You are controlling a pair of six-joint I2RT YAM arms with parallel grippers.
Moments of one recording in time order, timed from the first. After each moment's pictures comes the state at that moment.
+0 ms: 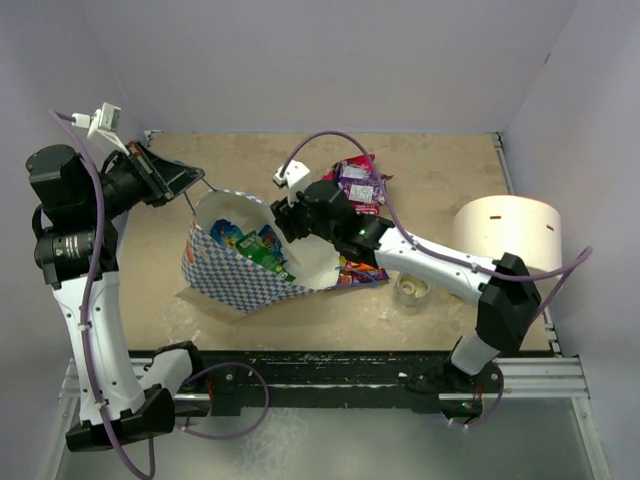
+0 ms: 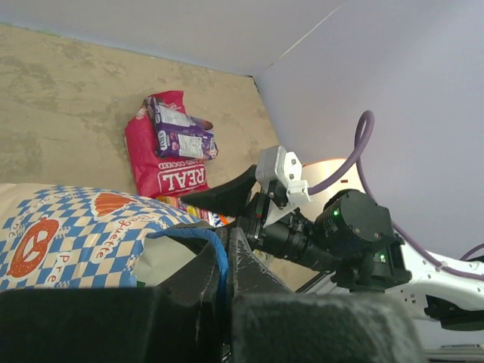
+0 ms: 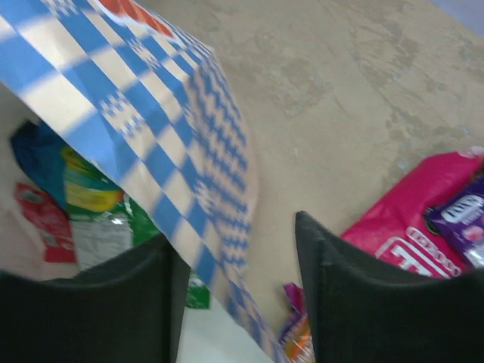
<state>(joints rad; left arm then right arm) 0.26 1.03 1.51 -0.69 0.87 -0.60 0.93 1.65 1.34 -0.06 0.15 0.04</state>
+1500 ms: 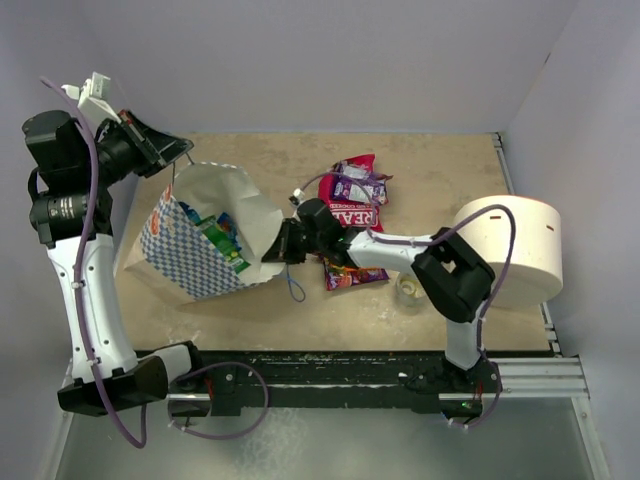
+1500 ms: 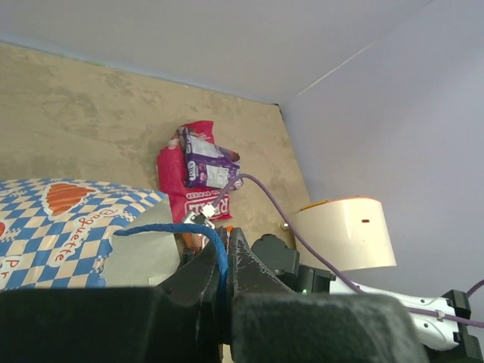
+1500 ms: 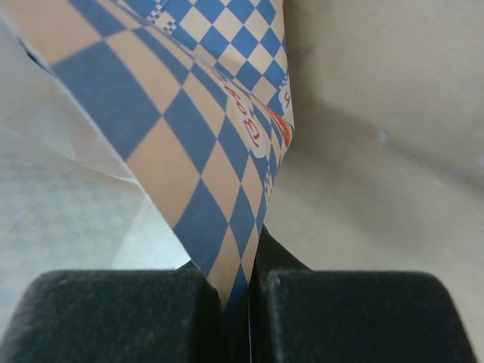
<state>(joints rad) 0.26 1.18 1.65 -0.68 0.79 -0.61 0.85 1.89 1.18 0.13 -0.33 1.00</state>
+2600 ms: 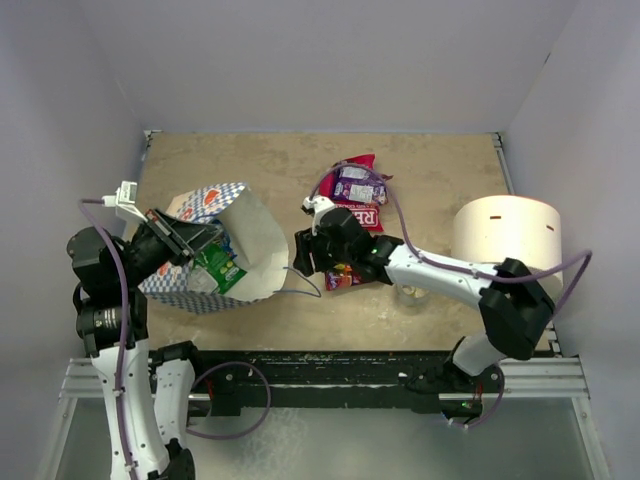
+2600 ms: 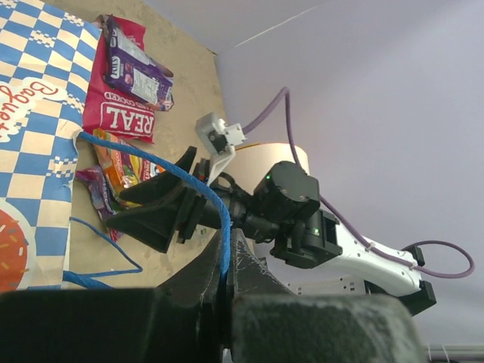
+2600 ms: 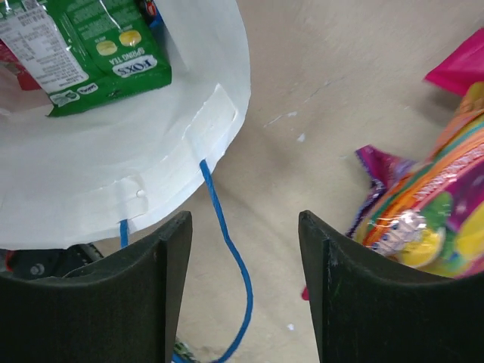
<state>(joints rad) 0.26 0.58 0.95 -0.51 0.88 -0.99 0.90 1.58 1.03 -0.11 -0.04 0.43</state>
